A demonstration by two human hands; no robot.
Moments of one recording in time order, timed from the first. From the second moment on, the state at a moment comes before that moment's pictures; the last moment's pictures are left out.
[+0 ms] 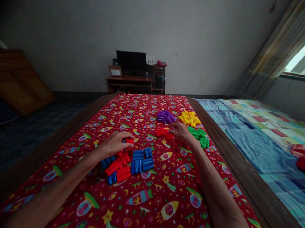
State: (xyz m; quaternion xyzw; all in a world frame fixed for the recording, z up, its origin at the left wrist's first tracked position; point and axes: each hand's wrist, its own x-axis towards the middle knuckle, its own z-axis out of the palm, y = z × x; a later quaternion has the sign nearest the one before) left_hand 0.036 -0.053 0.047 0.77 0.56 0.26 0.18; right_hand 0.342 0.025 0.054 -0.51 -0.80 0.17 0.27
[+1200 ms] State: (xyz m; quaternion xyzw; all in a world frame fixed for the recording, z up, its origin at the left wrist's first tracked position) left_hand 0.039 -0.065 0.062 0.76 0.52 0.31 0.22; right_hand 0.264 -0.039 0.057 -0.34 -0.88 0.14 0.30
